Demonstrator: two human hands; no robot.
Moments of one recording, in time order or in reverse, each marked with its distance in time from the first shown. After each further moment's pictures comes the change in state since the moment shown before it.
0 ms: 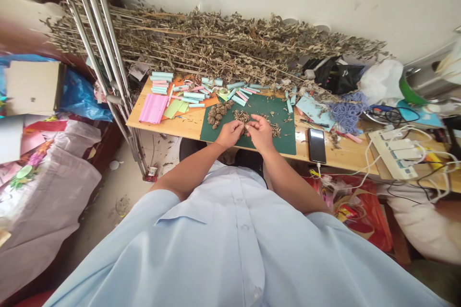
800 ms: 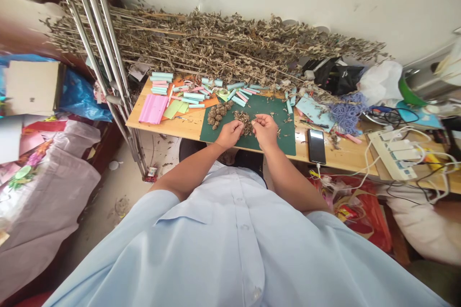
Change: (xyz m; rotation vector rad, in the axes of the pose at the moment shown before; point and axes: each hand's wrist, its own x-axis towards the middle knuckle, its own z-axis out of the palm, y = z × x) left_hand 0.001 -0.002 0.003 -0.034 0.007 -0.043; right_hand 0.015 0.002 -0.008 0.061 0.139 -0.016
